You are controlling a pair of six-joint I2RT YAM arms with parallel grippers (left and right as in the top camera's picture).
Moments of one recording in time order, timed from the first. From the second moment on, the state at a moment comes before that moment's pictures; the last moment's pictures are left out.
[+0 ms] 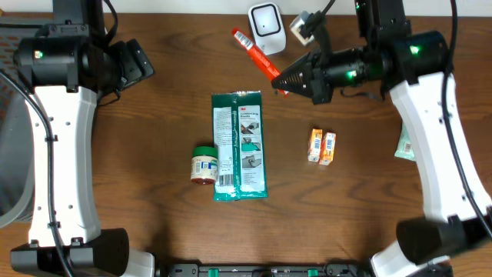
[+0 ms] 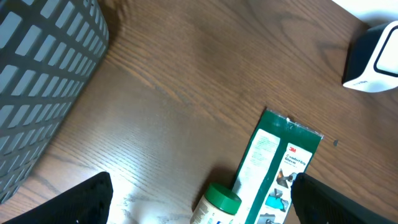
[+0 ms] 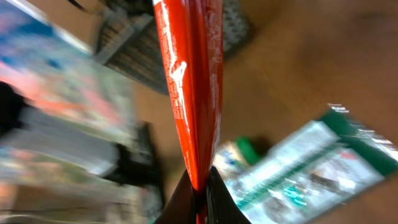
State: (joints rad) left arm 0.03 1.66 1.98 -1.41 -0.03 -0.46; right arm 0.24 1.77 1.97 -1.26 -1.07 -0.31
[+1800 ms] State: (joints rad) left arm 0.03 1.66 1.98 -1.41 -0.03 -0.46; right arm 0.01 2.15 1.95 -1.09 -1.53 0.07
